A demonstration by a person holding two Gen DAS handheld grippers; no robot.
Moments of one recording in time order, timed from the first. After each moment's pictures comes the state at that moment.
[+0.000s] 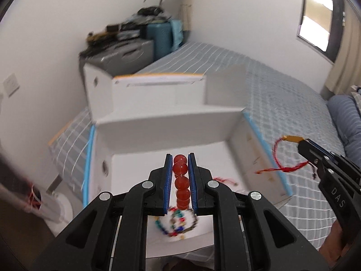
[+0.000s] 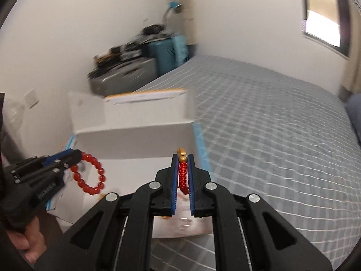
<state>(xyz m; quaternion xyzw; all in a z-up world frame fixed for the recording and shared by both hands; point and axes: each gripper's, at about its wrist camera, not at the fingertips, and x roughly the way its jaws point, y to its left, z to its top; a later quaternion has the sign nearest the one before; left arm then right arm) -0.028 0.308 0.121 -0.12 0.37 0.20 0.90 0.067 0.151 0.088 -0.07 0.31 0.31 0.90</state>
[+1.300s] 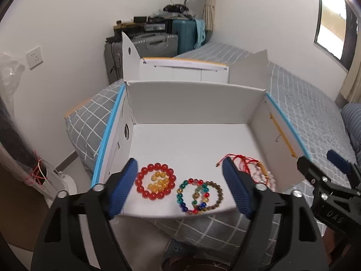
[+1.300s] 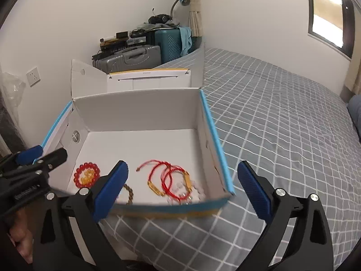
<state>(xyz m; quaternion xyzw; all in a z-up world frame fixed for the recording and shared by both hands) -0.087 0.290 0.084 -0.14 0.34 0.26 0.89 0.038 0.126 0.027 -0.08 0.30 0.30 0.90</state>
